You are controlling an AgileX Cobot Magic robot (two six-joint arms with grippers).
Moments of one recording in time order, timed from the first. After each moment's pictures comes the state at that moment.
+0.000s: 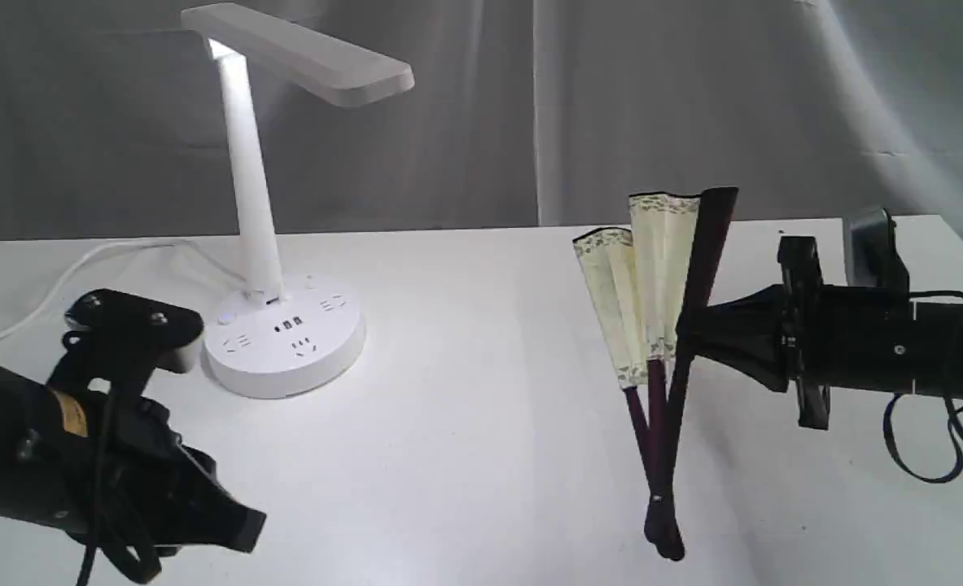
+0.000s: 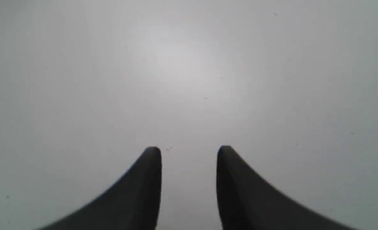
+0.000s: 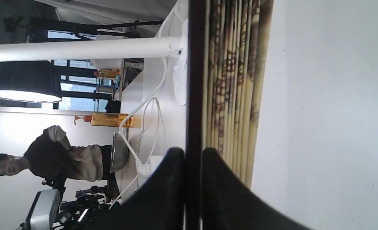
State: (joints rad) left arm -0.40 1.51 -0.73 -0.10 0.42 0.08; right arm -0.17 2.06 -1.00 1.65 1.20 -1.13
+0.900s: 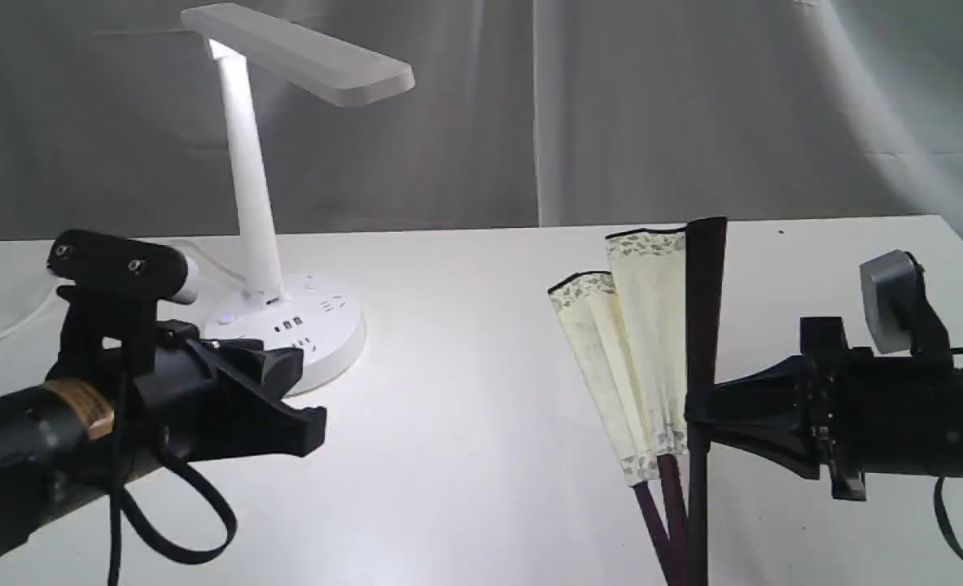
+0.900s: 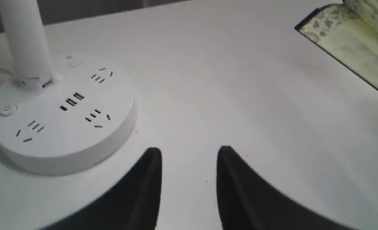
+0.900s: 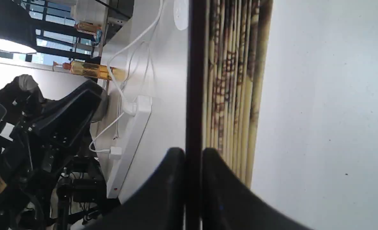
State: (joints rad) left arm -0.49 1.51 -0.57 -0.14 -0.36 0.00; right arm -0.17 1.85 -0.73 1.57 1.20 -1.29
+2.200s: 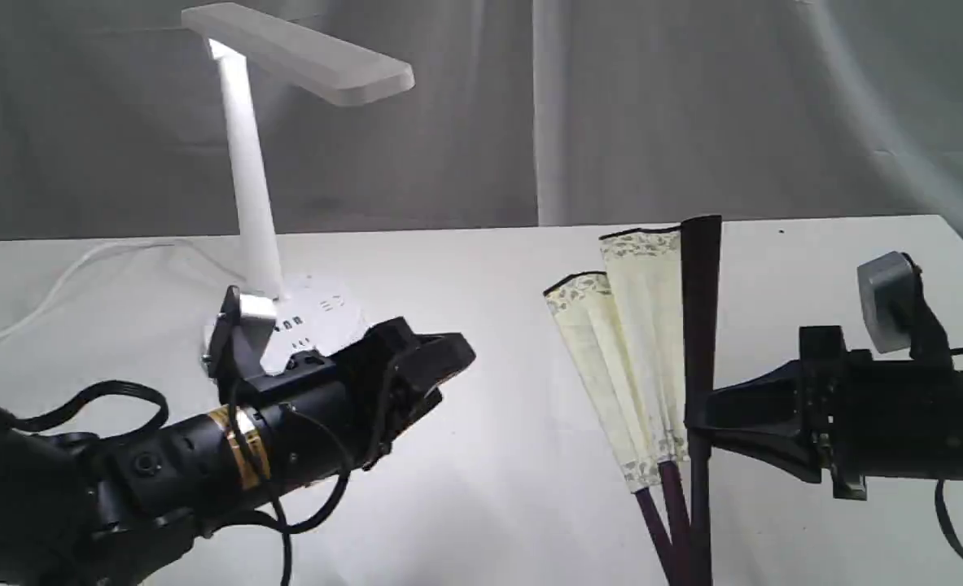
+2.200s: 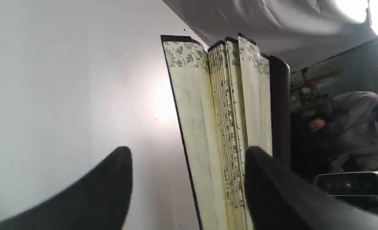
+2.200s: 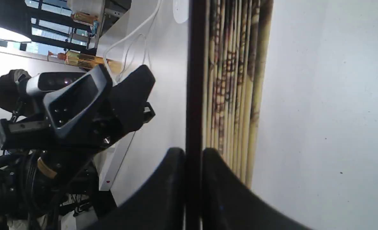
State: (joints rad) left arm -0.49 1.93 -0.70 0.43 -0.91 -1.36; right arm -0.17 1.85 -0.73 1.56 1.20 -1.32
